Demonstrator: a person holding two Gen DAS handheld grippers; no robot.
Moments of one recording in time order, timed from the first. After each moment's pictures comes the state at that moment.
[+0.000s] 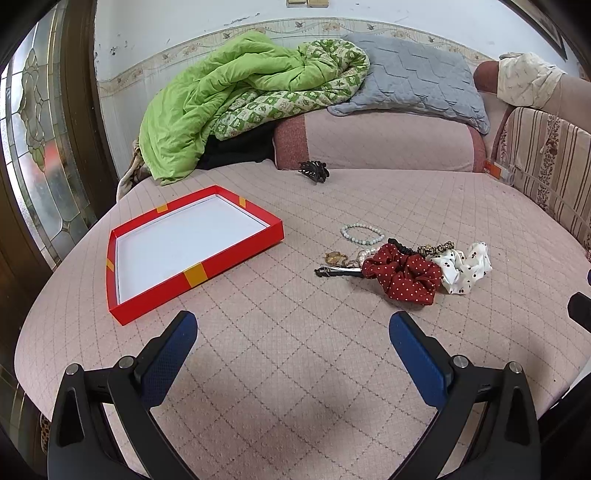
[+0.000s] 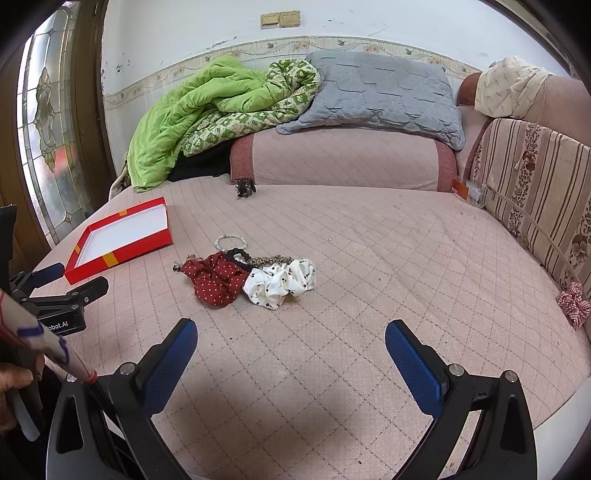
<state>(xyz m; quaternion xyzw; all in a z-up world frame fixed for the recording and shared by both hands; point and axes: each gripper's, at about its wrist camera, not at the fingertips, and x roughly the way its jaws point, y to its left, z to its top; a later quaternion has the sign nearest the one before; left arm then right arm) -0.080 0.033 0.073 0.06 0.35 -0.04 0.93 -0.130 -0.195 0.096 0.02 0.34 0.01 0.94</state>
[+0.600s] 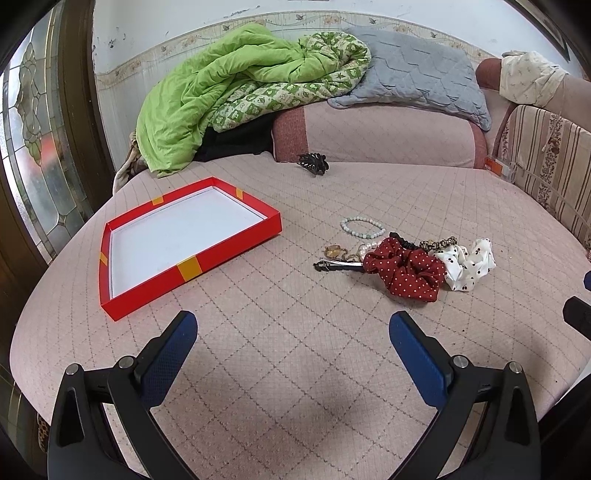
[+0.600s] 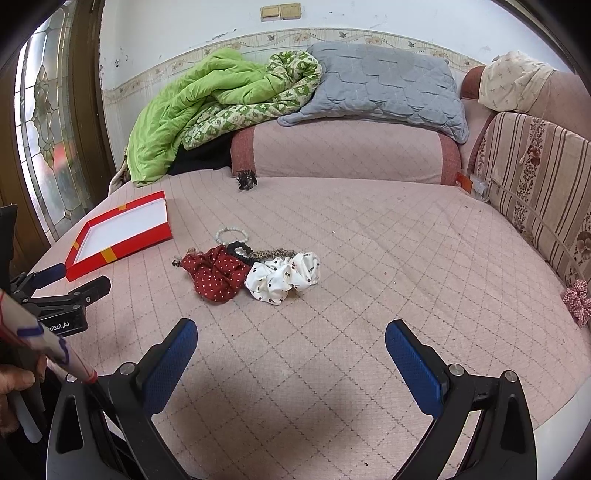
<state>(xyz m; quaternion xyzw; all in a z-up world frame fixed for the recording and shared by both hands) -0.068 0.029 0.067 0.06 0.38 -0.04 0.92 -0.119 -0.191 0.088 0.02 0.36 0.01 0.93</state>
